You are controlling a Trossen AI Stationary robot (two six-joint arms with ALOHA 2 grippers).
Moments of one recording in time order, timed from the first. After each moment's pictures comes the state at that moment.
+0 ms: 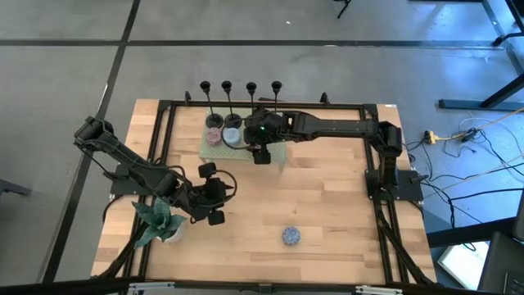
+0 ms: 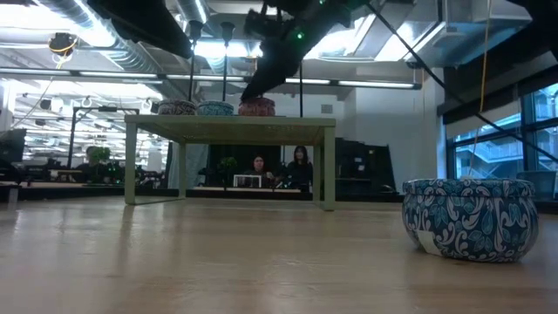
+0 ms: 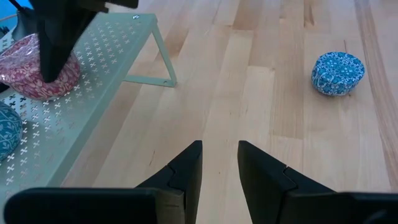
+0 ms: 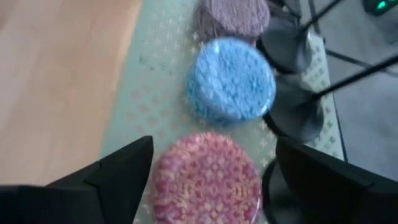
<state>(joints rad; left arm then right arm) -0.53 1.30 0.92 -0.47 -0.68 -0.48 -0.14 1.95 1.68 -0.51 0.09 -0.38</state>
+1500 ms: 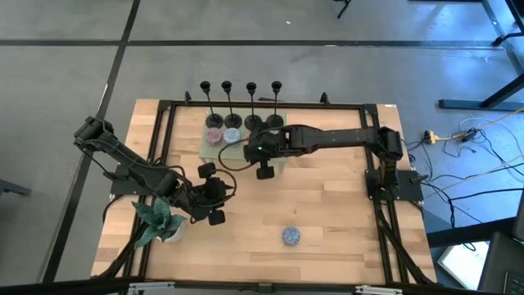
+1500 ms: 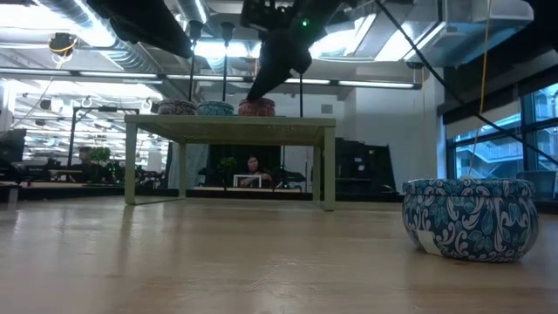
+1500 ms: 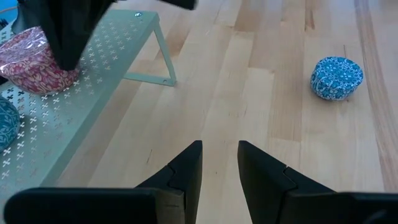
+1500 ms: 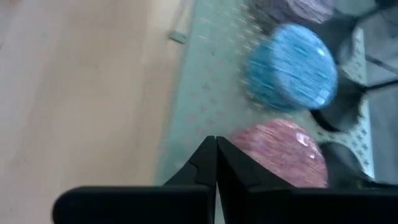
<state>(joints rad) -0.53 1.30 0.92 -0.47 -0.68 -0.51 -0.04 1.96 1.71 -0.64 0.22 -0.37</state>
